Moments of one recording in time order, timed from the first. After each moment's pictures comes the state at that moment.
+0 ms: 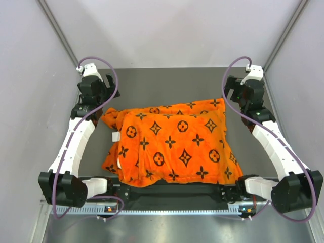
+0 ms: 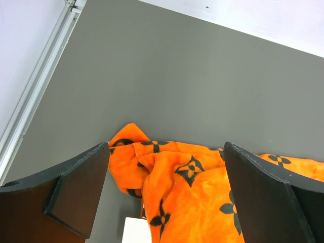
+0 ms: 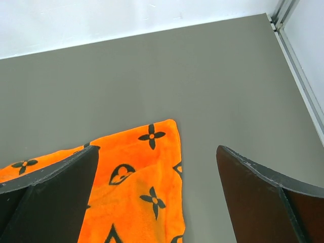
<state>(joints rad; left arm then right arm) -0.09 1.22 1.18 -0.34 -0.23 -0.28 0.18 1.16 1.01 -0.14 0.25 0.19</state>
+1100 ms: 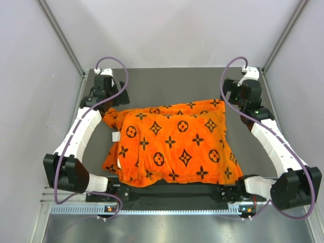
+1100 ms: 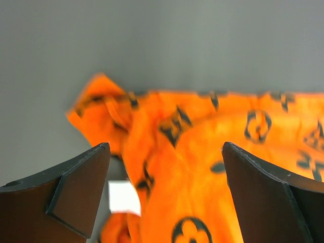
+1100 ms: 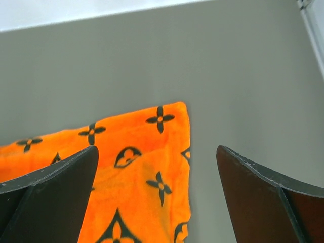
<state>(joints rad) -0.15 1.37 1.26 -0.53 -0.14 -0.28 0.18 1.19 1.02 -0.19 0.20 0.20</state>
